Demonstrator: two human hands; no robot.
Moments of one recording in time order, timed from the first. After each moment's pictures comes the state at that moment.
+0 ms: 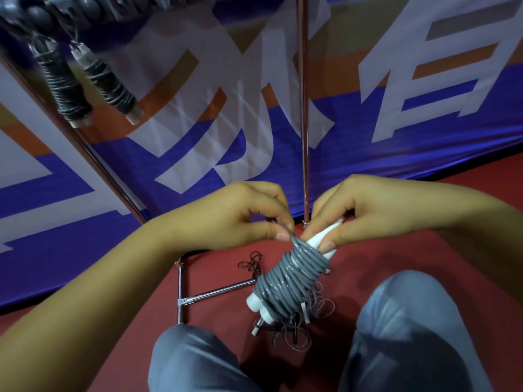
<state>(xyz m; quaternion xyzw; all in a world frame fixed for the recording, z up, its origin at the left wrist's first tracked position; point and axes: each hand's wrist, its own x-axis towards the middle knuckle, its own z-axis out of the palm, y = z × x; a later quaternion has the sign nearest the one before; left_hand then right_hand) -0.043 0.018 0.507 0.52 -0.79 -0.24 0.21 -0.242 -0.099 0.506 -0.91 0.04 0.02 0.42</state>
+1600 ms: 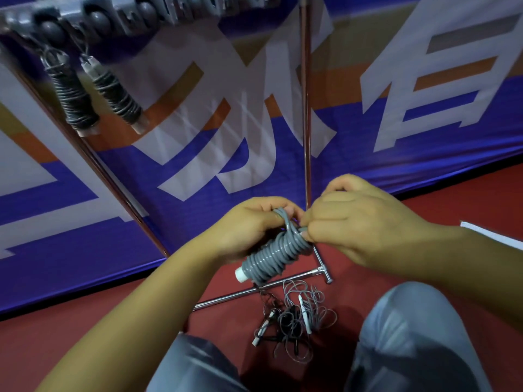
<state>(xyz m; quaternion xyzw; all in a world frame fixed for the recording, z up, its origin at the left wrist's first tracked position) -0.063 0.007 0.477 0.54 -0.46 -0.54 0.45 -0.237 -0.095 0.472 -0.95 -0.03 -0.29 -0.02</state>
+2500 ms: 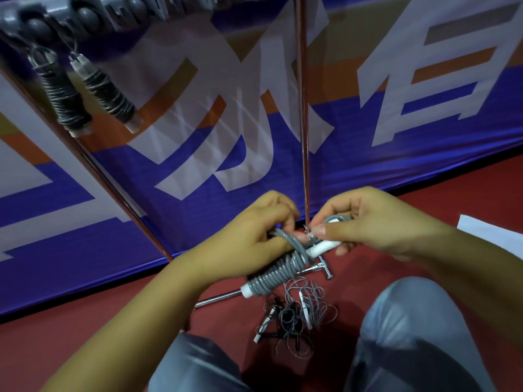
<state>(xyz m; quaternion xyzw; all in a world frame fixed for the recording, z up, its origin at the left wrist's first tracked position) -0.060 0.017 0.472 0.60 -0.70 -0.25 0.29 -0.239 -0.085 0.477 -0.71 0.29 -0.14 0.63</state>
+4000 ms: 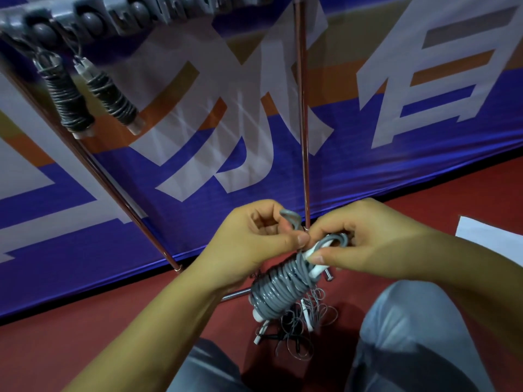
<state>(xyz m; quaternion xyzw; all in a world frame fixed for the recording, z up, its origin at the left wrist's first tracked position) -0.085 0.029 0.478 0.52 -0.46 -0.46 0.55 -0.250 -0.066 0.497 -0.88 0.21 -0.08 0.42</state>
